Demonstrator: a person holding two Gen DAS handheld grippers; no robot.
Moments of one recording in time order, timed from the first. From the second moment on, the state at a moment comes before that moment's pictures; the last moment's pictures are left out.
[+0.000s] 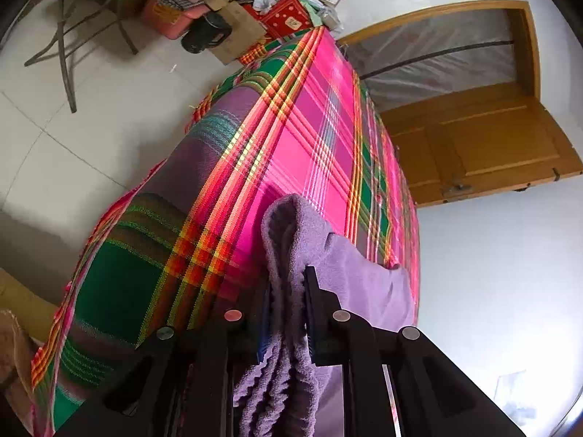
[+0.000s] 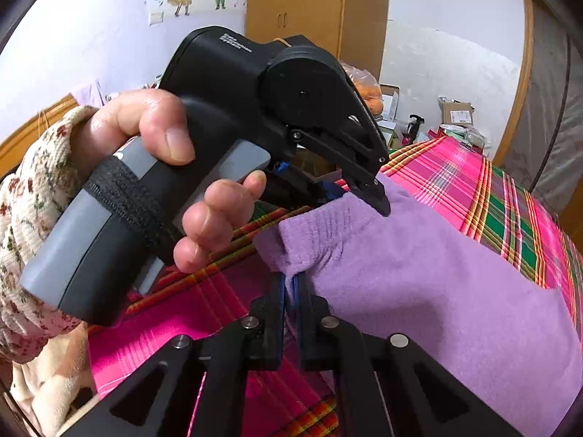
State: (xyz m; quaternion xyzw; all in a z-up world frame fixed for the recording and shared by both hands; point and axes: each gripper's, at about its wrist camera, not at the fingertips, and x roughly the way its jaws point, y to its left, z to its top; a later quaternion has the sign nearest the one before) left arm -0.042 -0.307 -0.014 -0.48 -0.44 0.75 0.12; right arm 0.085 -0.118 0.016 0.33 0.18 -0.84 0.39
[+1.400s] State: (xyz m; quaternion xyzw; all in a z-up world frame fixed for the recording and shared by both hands) left arm -0.077 -0.074 0.077 -0.49 -0.35 0.76 0.26; right arm 0.116 0.133 0.072 0.27 0.00 -0.93 0.25
